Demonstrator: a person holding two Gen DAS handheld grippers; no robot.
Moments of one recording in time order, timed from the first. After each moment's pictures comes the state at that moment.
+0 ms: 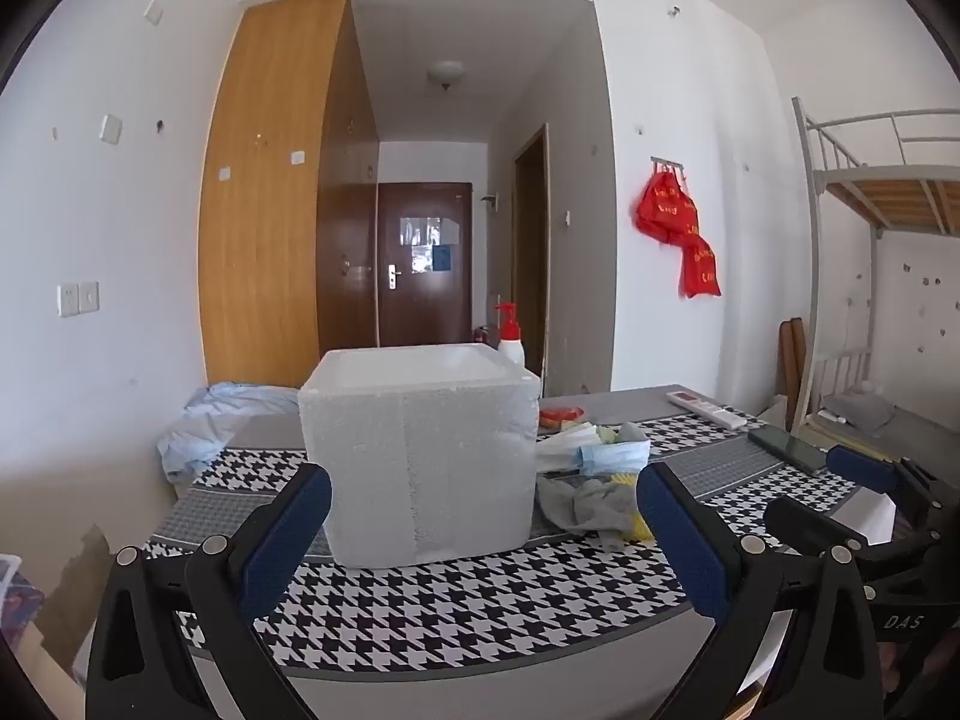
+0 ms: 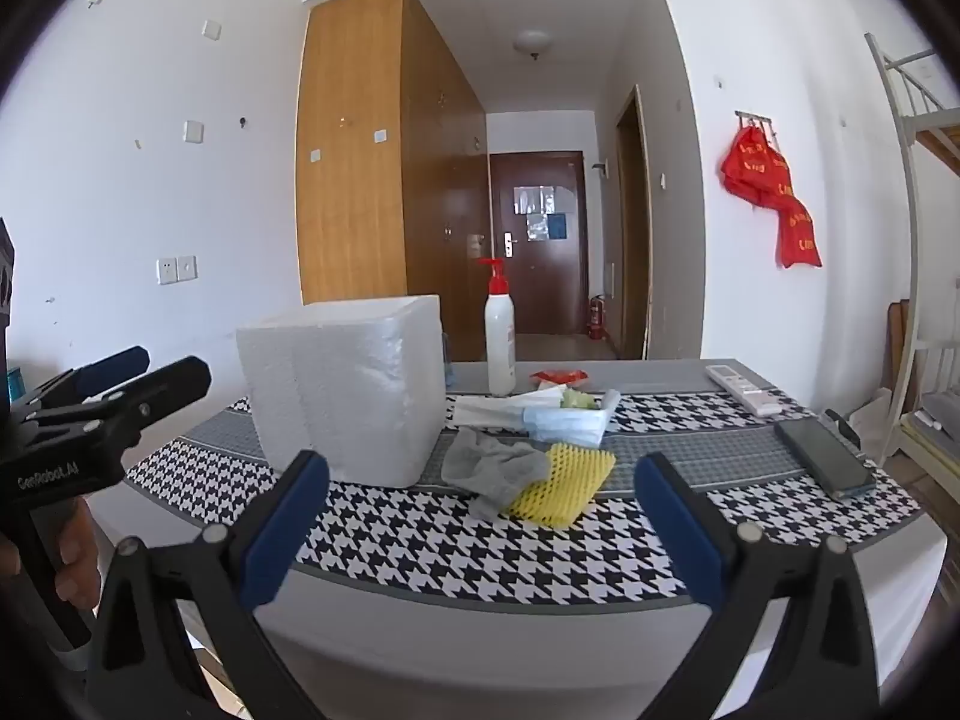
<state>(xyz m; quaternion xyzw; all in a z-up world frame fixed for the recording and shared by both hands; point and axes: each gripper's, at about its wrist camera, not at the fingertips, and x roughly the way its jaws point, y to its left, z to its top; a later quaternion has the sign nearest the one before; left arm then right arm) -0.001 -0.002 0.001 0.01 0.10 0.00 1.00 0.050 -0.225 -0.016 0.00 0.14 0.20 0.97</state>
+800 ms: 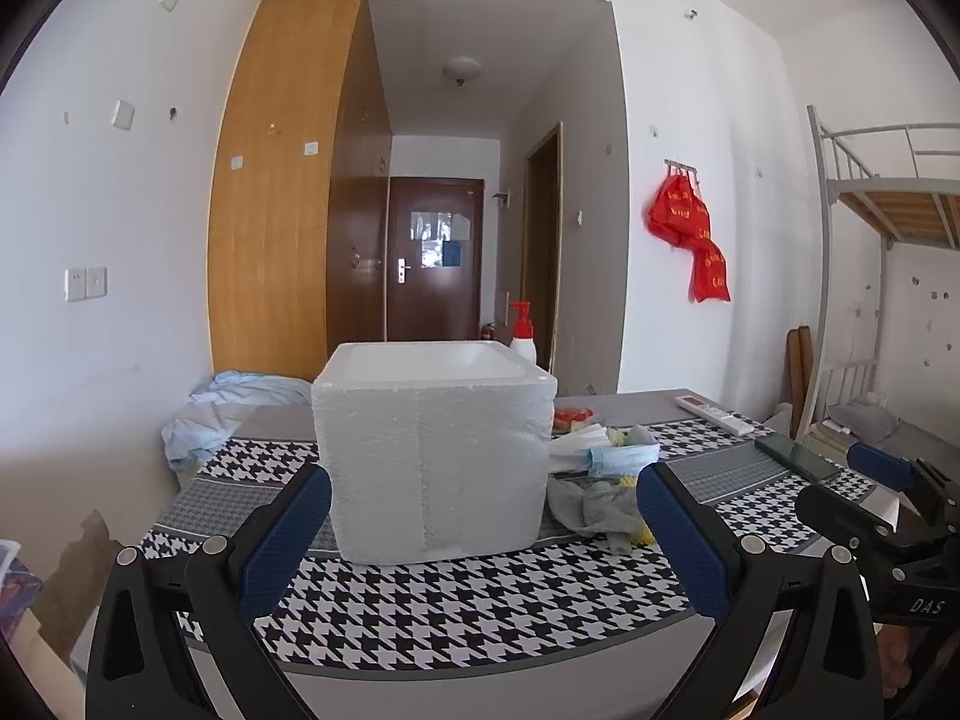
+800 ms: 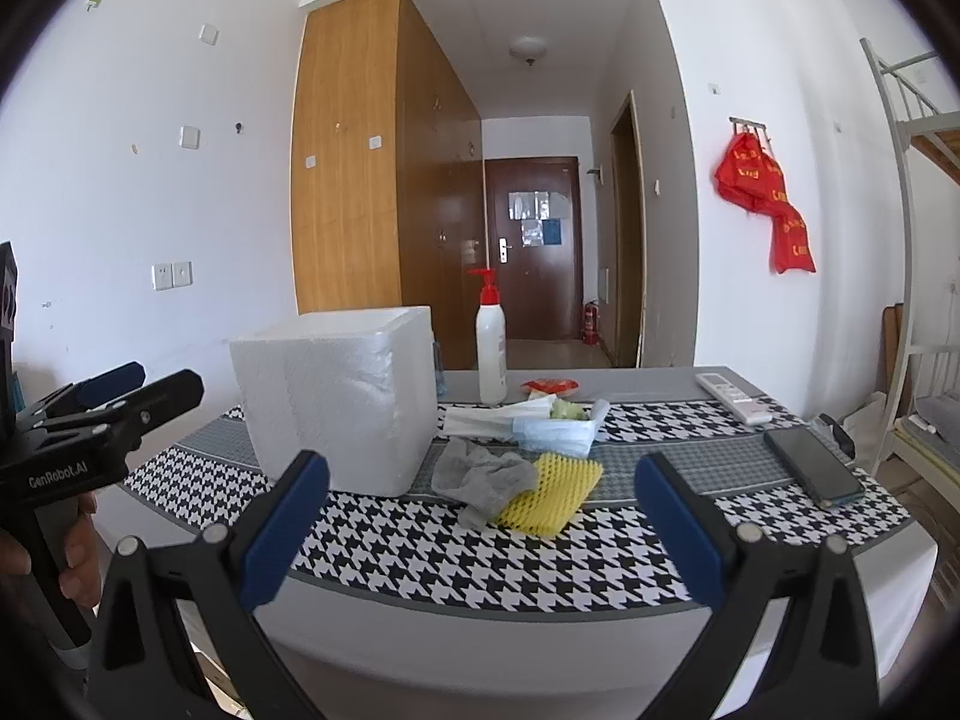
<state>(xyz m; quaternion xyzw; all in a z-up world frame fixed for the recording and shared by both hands) 0.002 0.010 0.002 -0.02 0.11 0.01 0.99 0.050 -0.232 -0.009 -0.01 0.13 0.19 0.97</state>
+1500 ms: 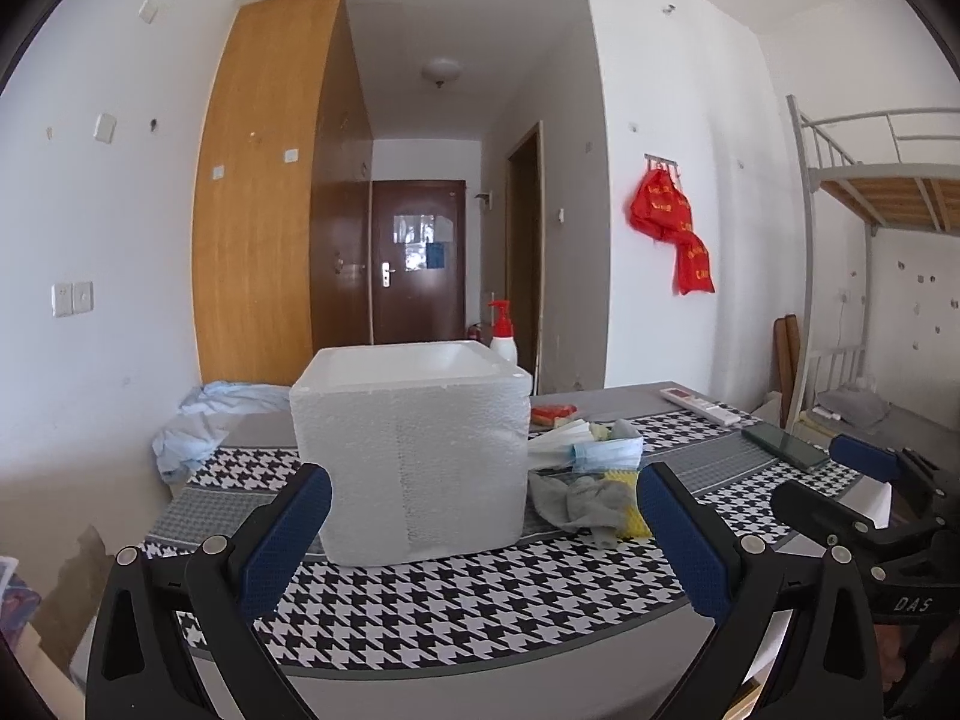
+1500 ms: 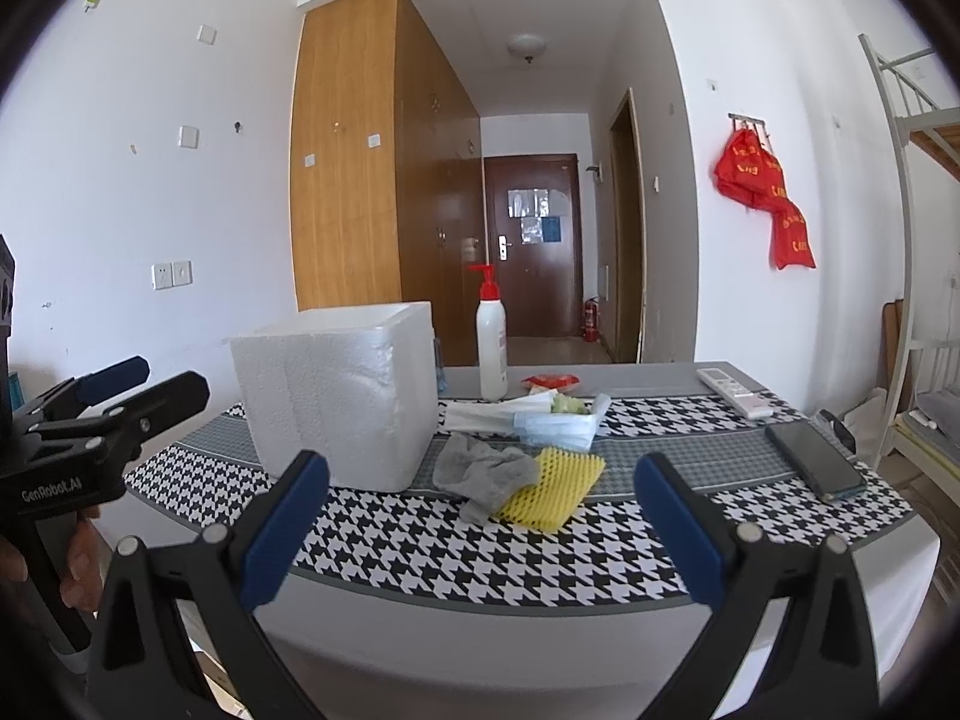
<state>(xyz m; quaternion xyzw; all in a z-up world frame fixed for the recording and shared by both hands) 0.002 0.000 -0.001 -0.01 0.11 -0.01 0.99 0.049 -0.232 -0.011 -0.01 0.14 0.19 0.97</state>
